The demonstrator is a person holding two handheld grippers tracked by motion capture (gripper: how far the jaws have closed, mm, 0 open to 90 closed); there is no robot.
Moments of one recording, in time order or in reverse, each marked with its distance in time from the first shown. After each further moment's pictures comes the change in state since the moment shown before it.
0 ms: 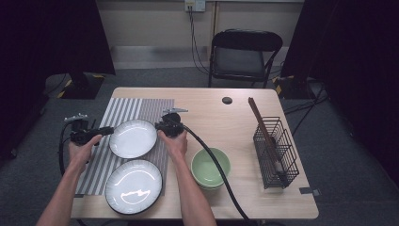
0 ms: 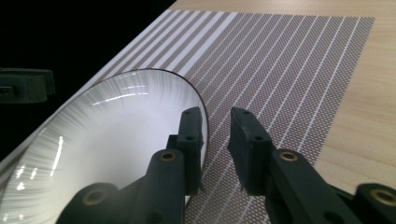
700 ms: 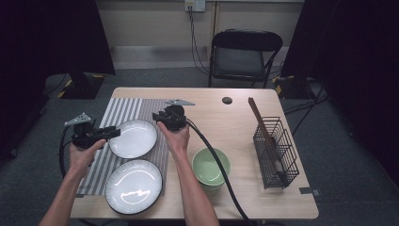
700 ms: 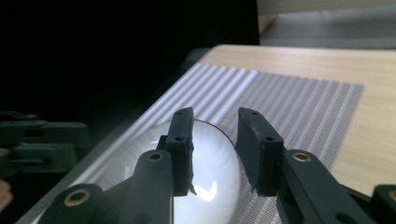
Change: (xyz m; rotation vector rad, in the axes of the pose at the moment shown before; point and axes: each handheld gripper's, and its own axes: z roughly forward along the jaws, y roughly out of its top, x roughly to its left) left arm -0.062 0.005 -0.021 -0.054 -0.089 0.158; right arm 0.019 0.034 -0.053 -0.138 0.074 -0.003
